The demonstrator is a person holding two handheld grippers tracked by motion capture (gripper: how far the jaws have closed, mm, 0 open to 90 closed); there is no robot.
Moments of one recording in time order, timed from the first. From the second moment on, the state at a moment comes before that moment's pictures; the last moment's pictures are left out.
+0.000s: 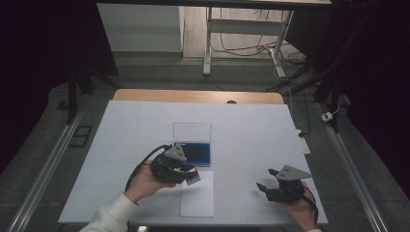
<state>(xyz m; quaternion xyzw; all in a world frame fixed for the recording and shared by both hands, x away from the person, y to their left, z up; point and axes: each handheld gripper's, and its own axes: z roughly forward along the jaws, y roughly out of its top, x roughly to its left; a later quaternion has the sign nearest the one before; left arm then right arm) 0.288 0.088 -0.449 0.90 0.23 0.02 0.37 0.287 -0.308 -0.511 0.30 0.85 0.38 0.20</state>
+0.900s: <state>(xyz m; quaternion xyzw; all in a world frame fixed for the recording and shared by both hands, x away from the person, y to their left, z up) 0.284 0.066 -0.476 0.92 0.21 0.03 0.34 0.287 -0.309 -0.512 0.30 0.85 0.37 0.20</state>
